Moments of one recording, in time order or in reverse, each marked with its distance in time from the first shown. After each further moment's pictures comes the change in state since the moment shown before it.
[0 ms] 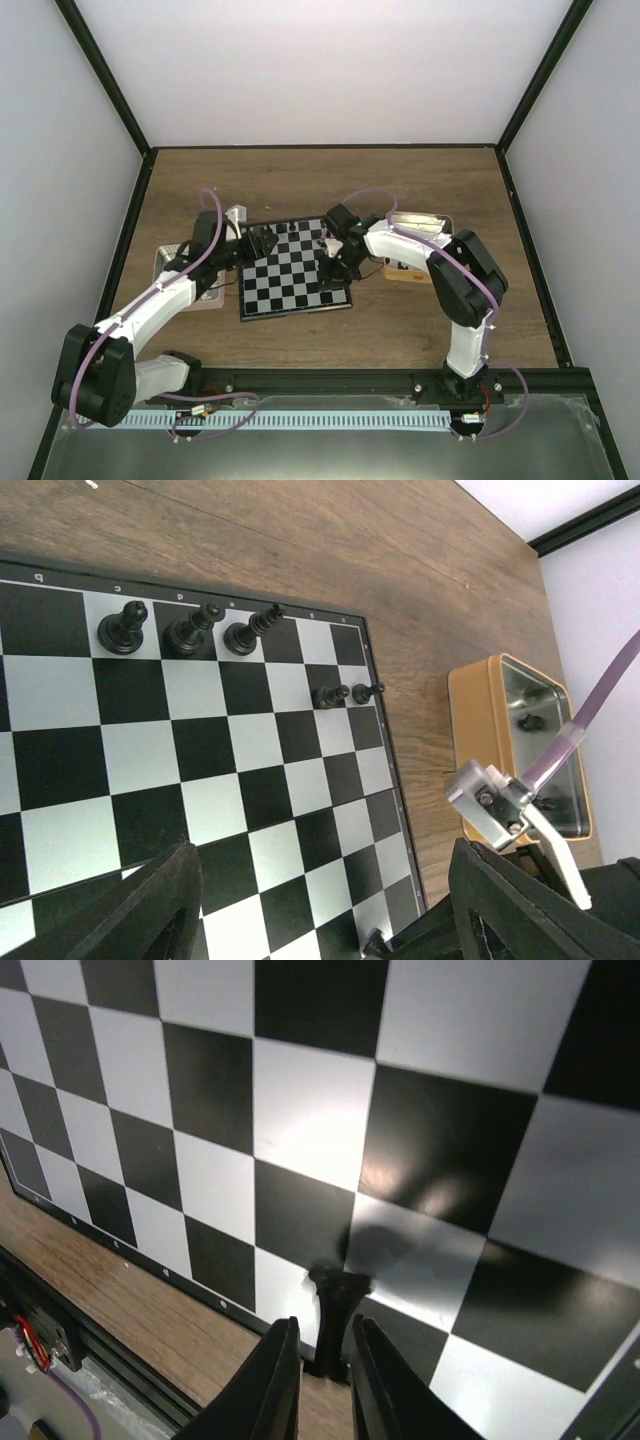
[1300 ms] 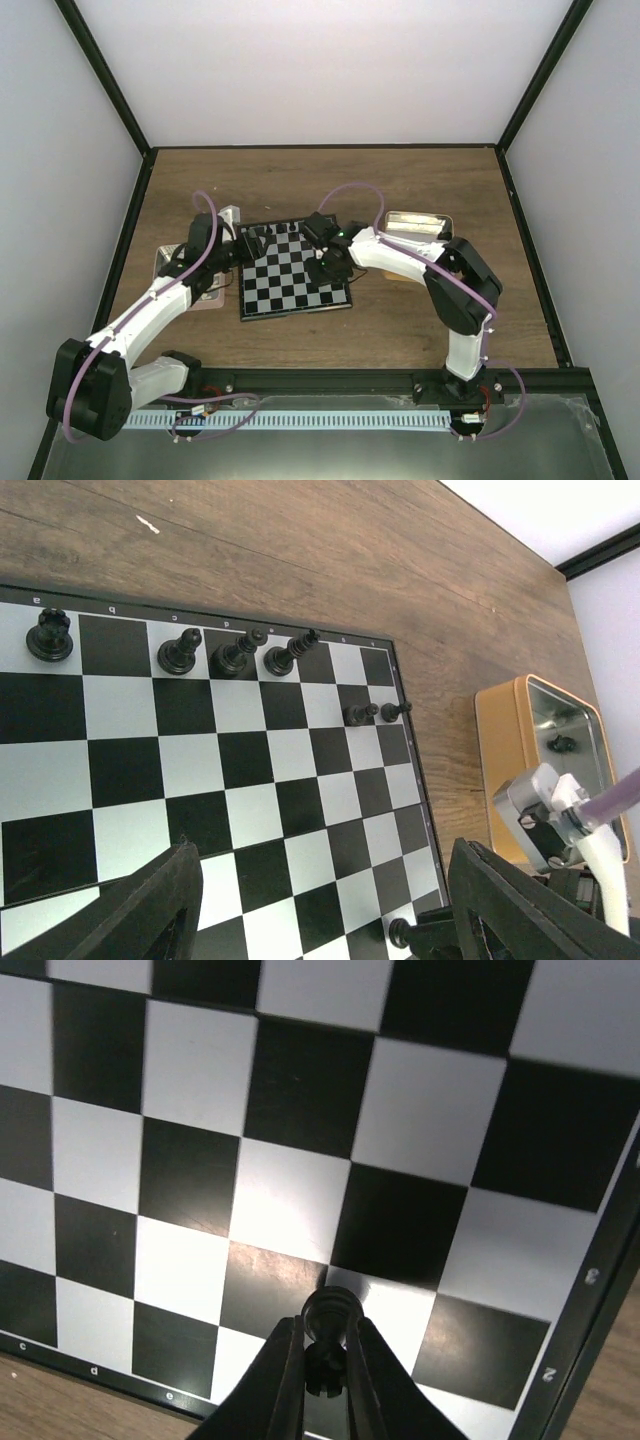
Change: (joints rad) left arm -0.001 -0.072 -0.008 -0.059 -0.093 0.028; right arm 0.145 0.000 0.076 -0.012 0.409 0.055
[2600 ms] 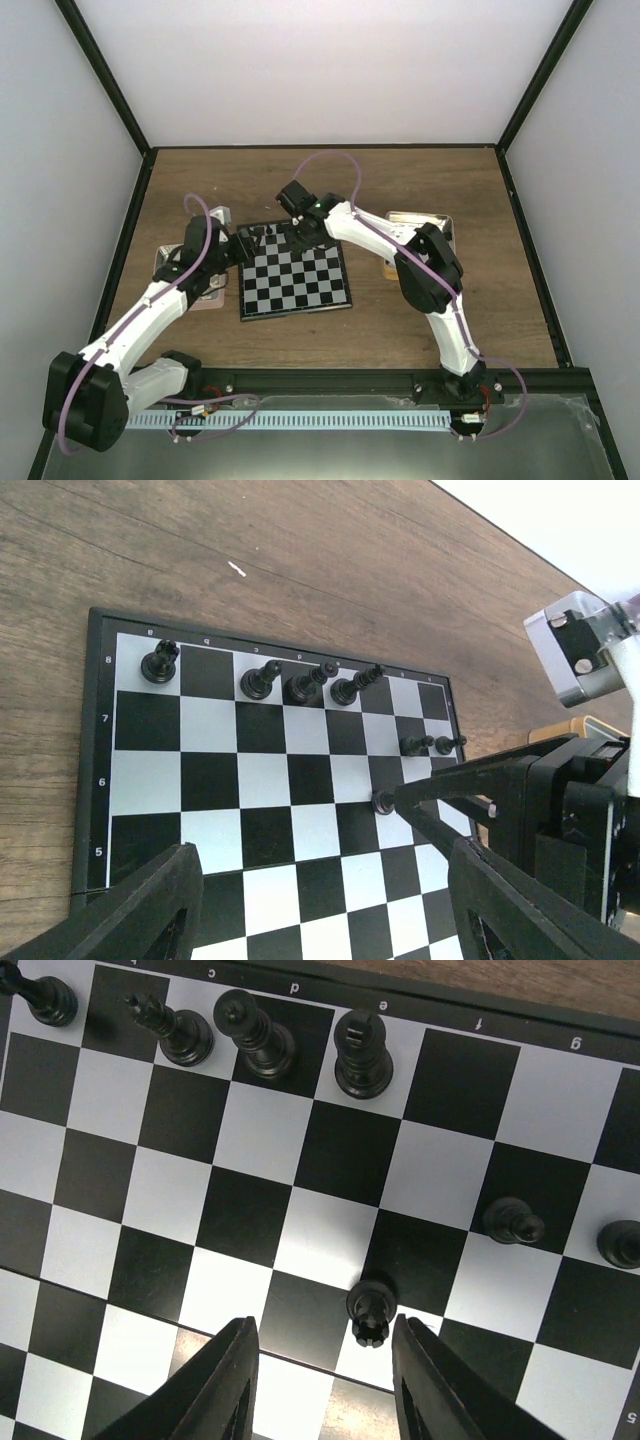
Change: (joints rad) left arm 0.000 -0.061 0.002 -0.076 -0.146 0.000; right arm -0.036 0.268 0.455 -0.037 0.124 -0.103
